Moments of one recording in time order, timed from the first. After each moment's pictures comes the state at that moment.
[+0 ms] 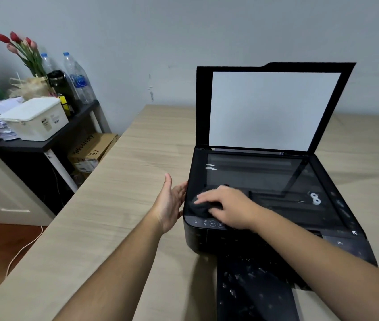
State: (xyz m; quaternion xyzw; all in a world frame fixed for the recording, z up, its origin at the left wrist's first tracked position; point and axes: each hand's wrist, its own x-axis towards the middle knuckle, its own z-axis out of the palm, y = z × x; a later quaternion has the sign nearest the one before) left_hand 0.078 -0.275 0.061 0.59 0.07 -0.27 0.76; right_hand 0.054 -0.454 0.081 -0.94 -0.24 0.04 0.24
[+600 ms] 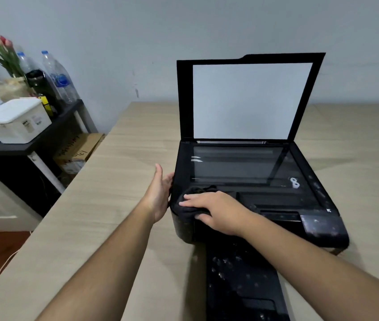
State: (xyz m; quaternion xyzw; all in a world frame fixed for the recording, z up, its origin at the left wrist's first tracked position) left_hand 0.078 -0.283 0.062 0.61 0.05 -0.25 0.75; right_hand 0.014 -0.452 0.073 -0.94 -0.25 0.05 0.22
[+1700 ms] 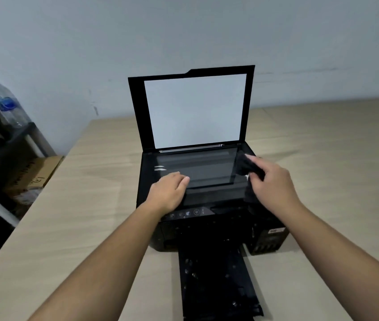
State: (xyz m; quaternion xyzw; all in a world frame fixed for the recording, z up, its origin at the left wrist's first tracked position) left_hand 0.065 -0.365 0.089 0.94 -0.23 -0.06 0.25; right_hand -0.047 -0.582 0.123 -0.90 0.14 -0.24 0.34
